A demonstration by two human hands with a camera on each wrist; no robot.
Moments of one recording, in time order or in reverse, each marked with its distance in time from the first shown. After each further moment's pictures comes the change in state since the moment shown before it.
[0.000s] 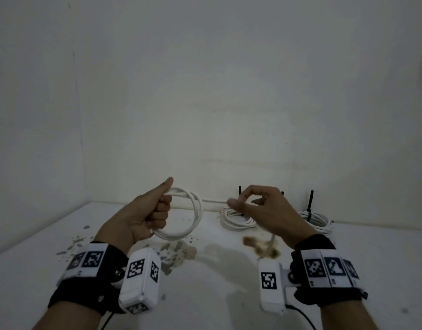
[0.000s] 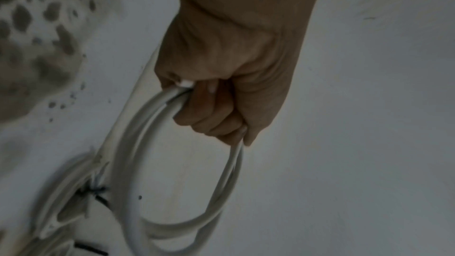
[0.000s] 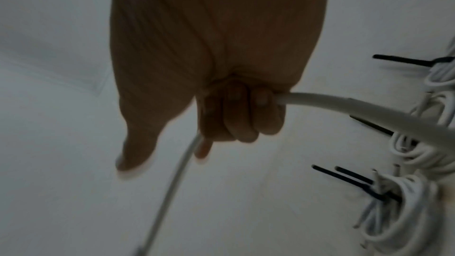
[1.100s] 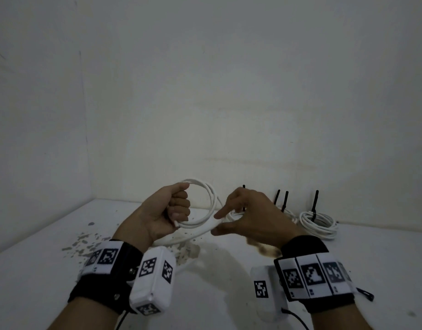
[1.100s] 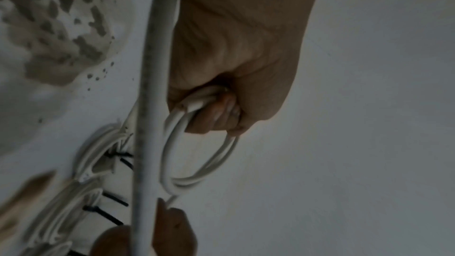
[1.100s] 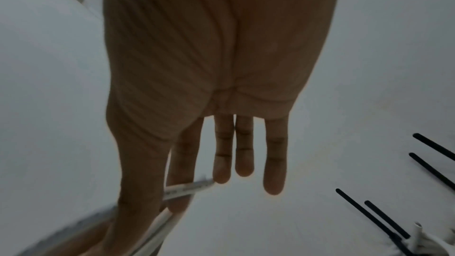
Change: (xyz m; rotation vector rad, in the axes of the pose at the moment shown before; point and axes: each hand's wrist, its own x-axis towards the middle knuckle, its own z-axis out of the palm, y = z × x) left_hand 0.013 -0.007 0.007 -0.281 -0.220 -0.125; right_hand 0.000 -0.009 0.019 -0.401 -0.217 -0.190
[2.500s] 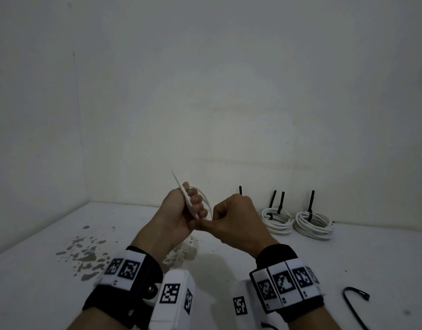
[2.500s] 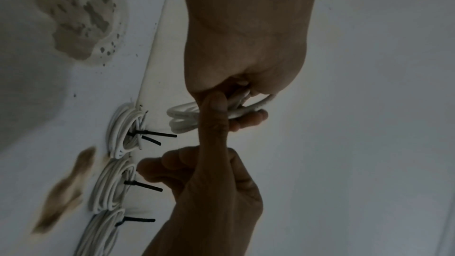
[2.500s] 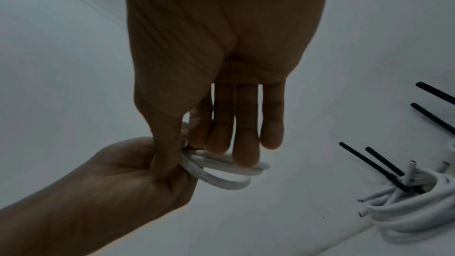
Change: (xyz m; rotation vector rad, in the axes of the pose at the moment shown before) left_hand 0.000 -0.027 0.052 -0.129 0.155 0.205; right_hand 0.007 -0.010 0.036 0.098 0.173 0.065
